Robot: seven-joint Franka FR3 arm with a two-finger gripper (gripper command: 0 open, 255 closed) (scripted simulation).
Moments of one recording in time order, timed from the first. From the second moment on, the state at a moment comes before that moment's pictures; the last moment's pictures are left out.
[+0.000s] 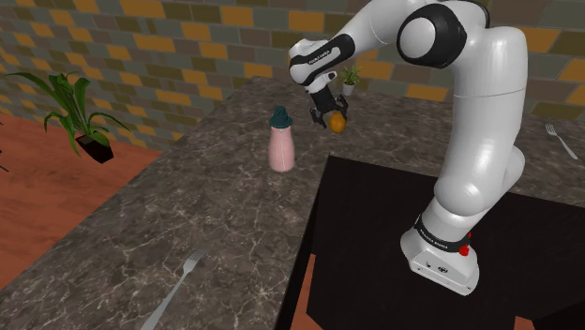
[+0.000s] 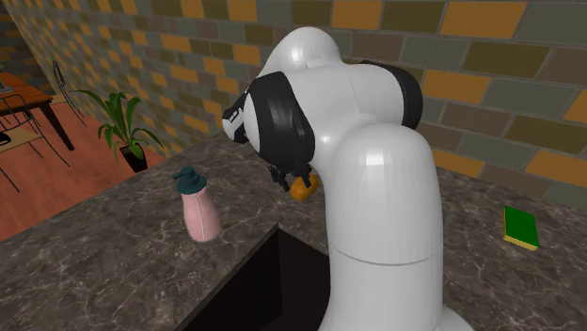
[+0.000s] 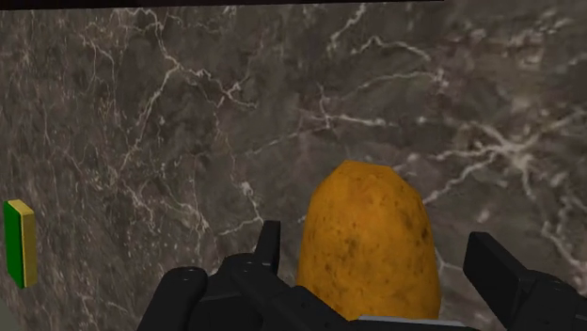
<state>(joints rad) -0.23 0.42 0.01 -1.73 -0.30 1.63 0.95</state>
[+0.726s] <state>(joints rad) -0.23 0.42 0.01 -1.75 -0.30 1.65 0.95</state>
